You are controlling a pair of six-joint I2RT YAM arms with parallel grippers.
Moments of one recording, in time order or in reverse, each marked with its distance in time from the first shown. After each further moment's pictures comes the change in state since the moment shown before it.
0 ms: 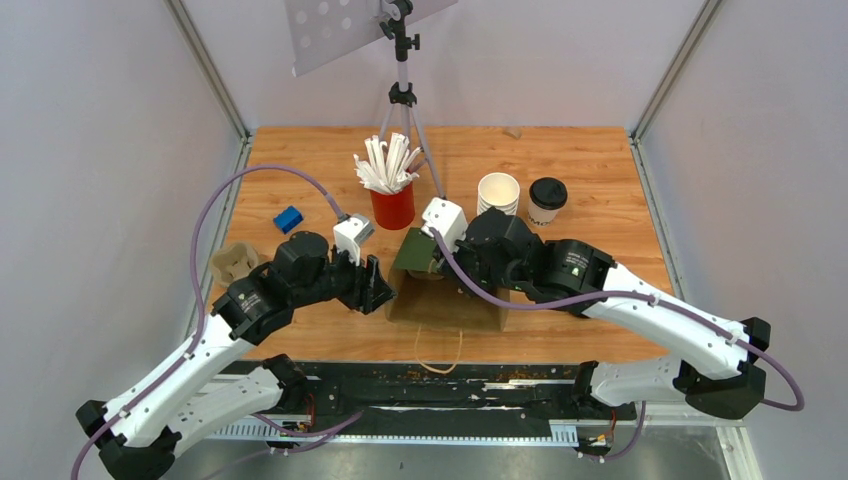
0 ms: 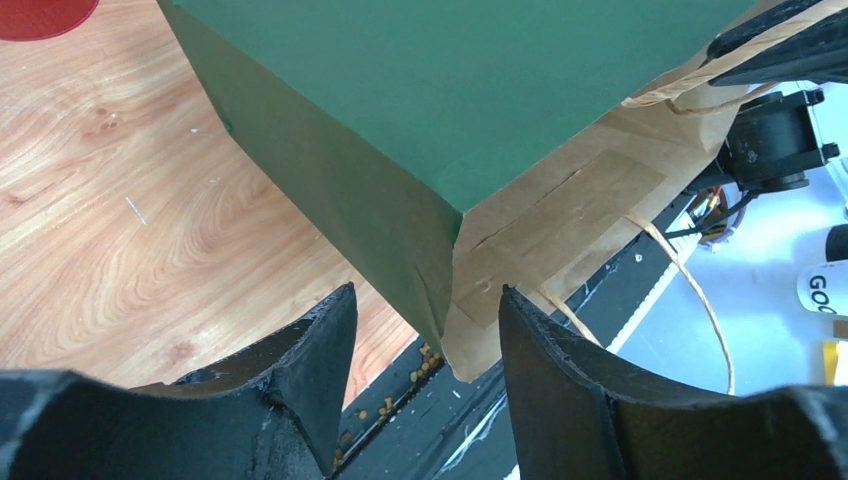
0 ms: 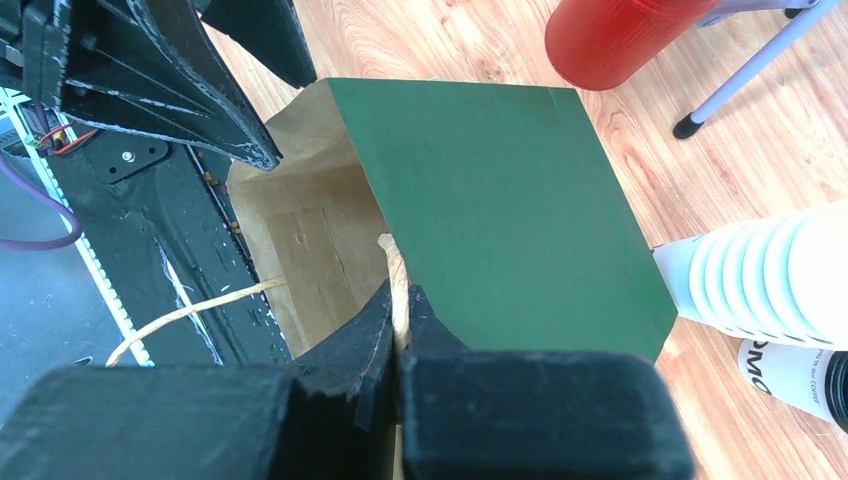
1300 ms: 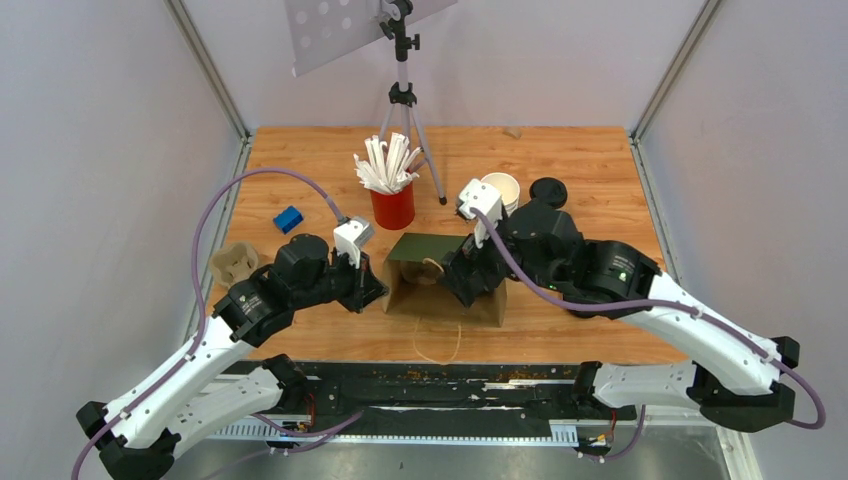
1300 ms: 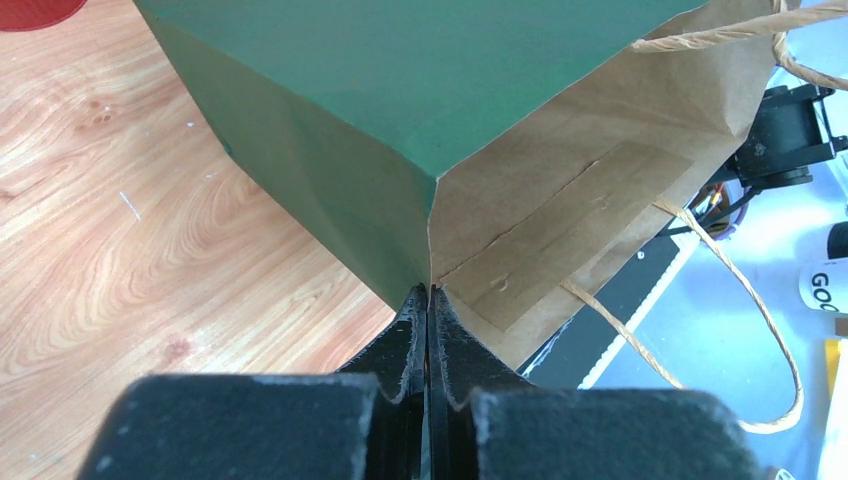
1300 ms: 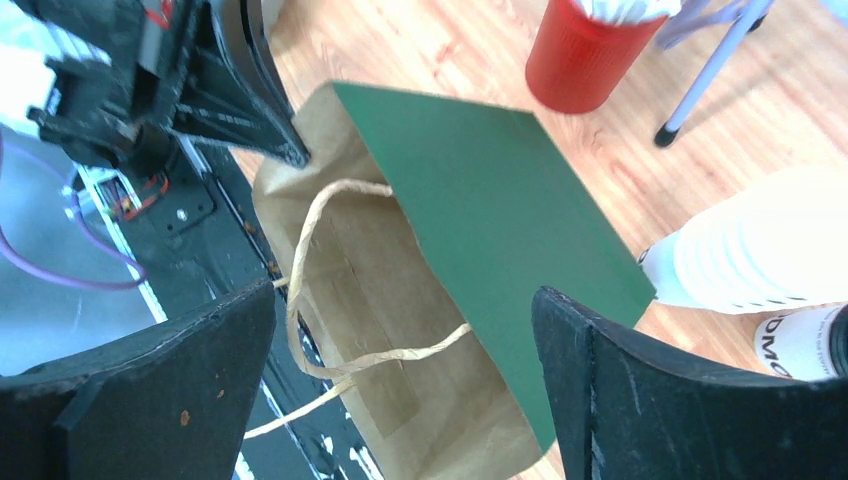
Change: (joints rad) left arm 0.000 -0.008 -0.032 0.021 0.006 -0.004; right arm -0.032 -0.096 0.025 -0.024 -0.004 0.093
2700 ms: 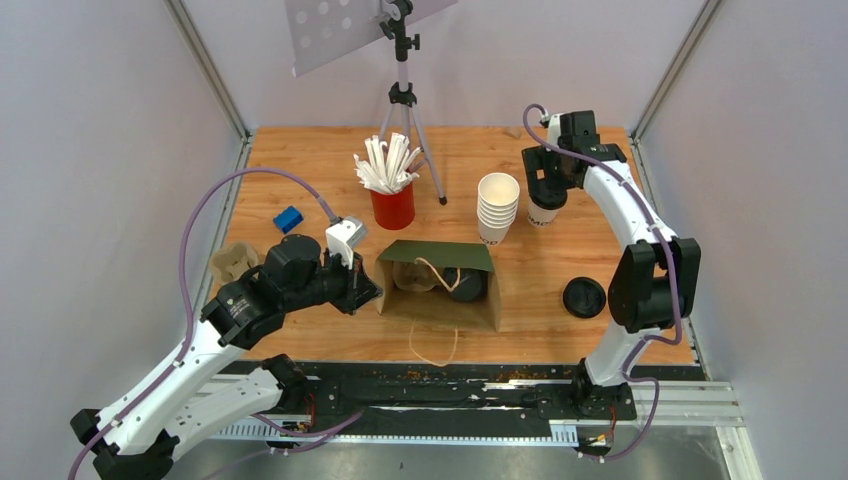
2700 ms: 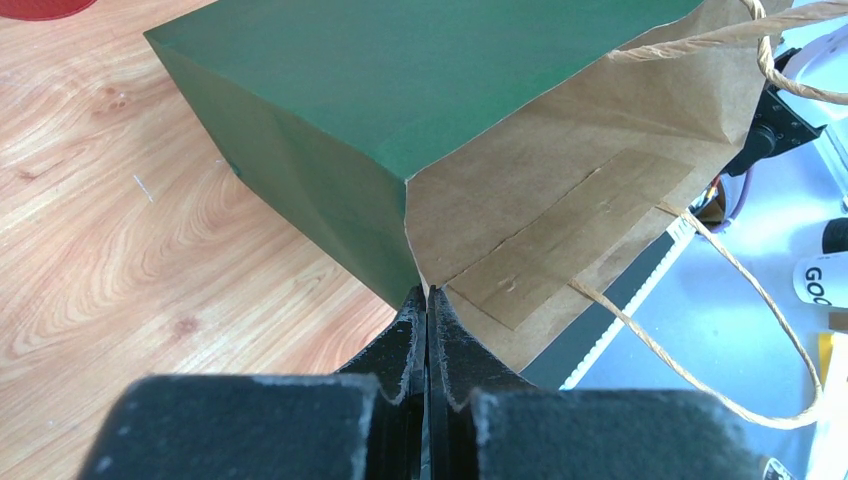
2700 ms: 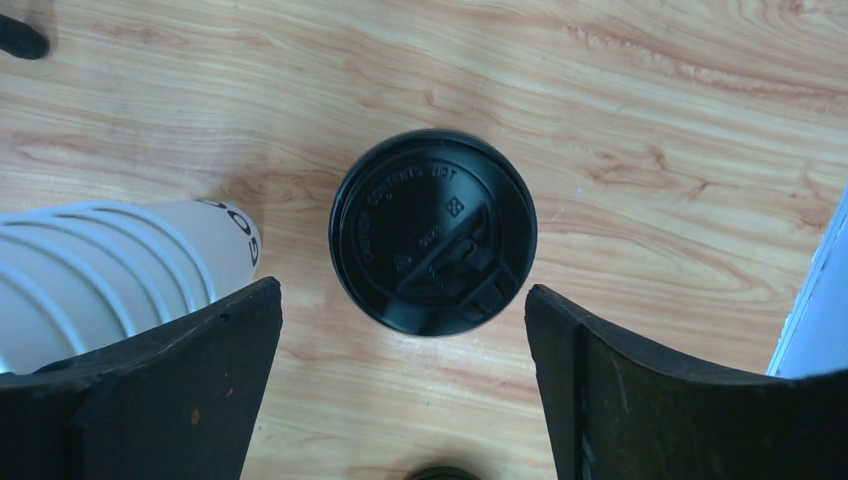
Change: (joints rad) left arm 0.000 -0.024 0.055 -0.092 -0.014 0.000; right arm -0.983 0.617 0.127 0.115 -0.116 -0.180
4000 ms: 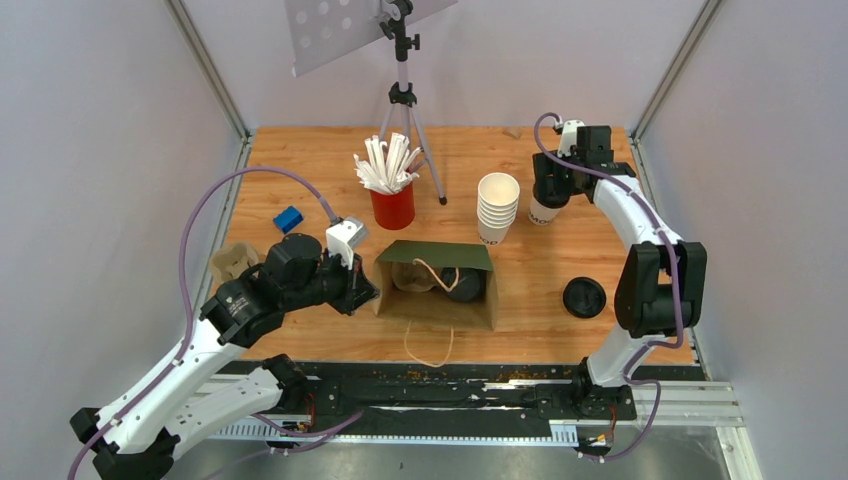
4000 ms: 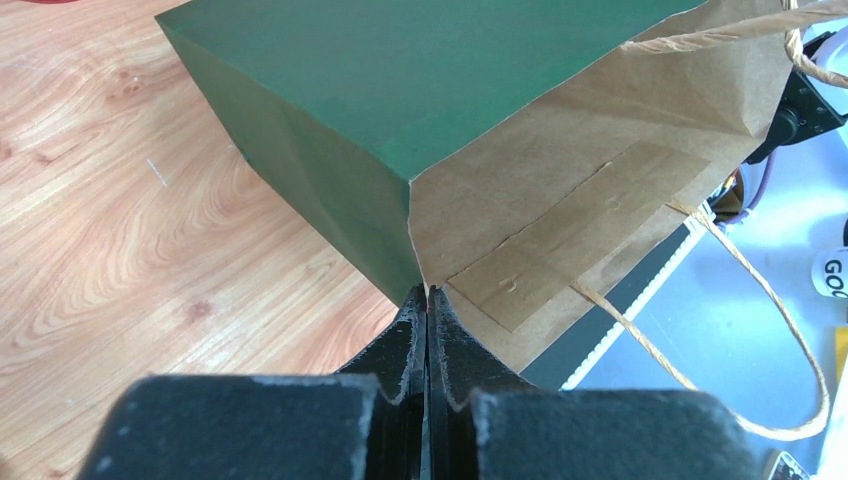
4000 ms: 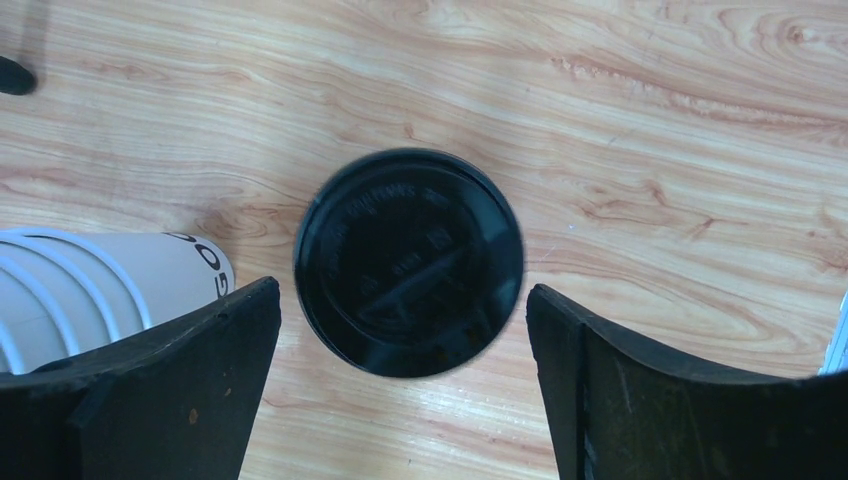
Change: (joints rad) left arm 0.000 0.011 0.018 -0.042 -0.010 0.016; right arm -0.071 -0.023 -0.171 0.241 -0.100 -0.024
